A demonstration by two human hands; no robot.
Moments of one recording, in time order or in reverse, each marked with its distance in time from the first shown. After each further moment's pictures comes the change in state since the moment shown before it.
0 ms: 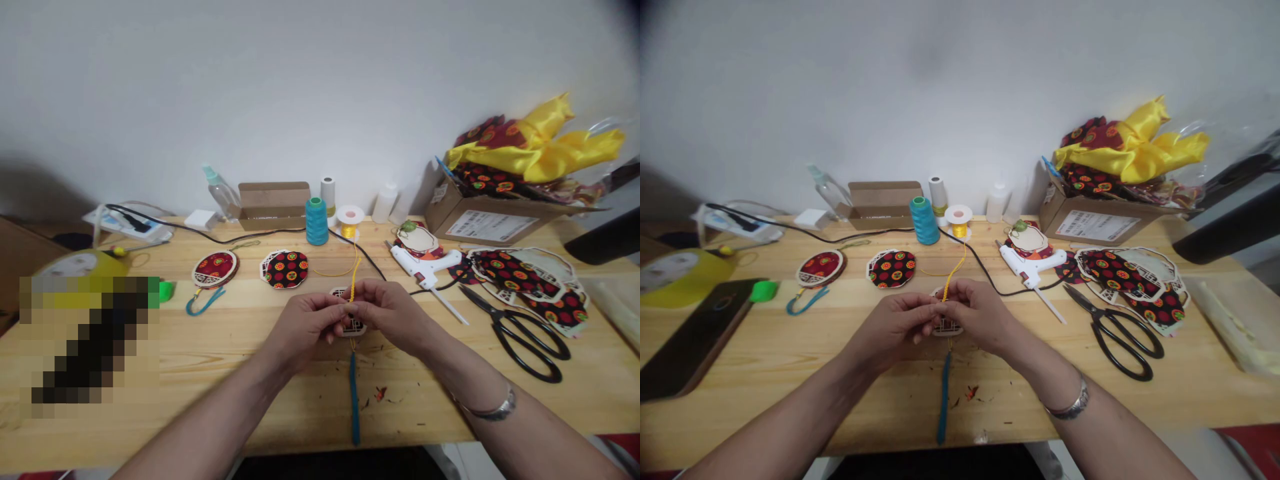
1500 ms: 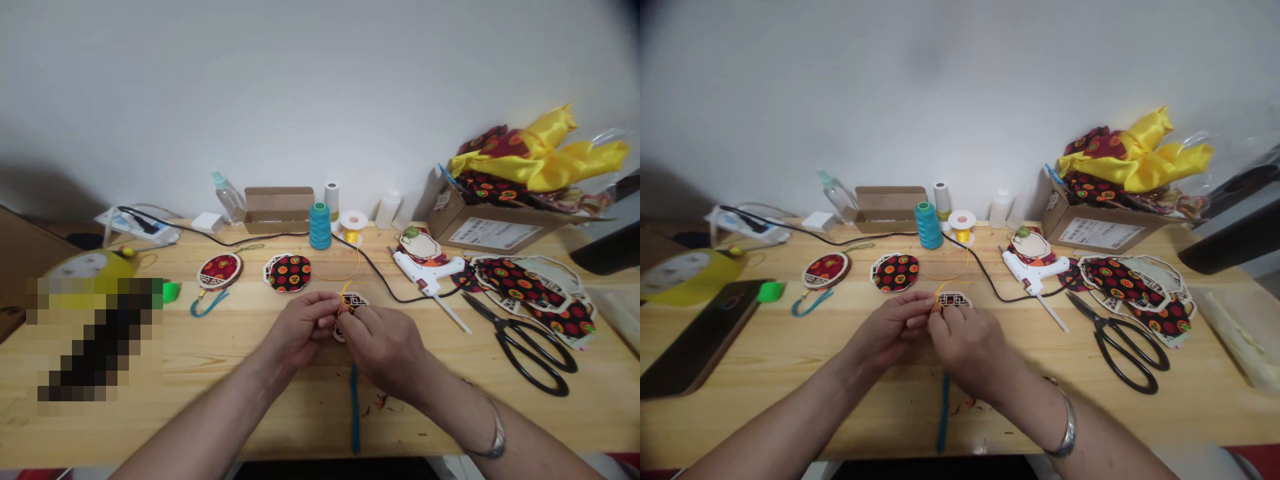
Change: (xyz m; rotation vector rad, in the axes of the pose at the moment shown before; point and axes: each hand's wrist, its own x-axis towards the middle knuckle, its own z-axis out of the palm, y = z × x) left_hand 0.007 0.003 -0.006 -0.385 -0.018 -0.097; right_hand -0.019 0.012 0.018 -1.429 0.294 -0.828
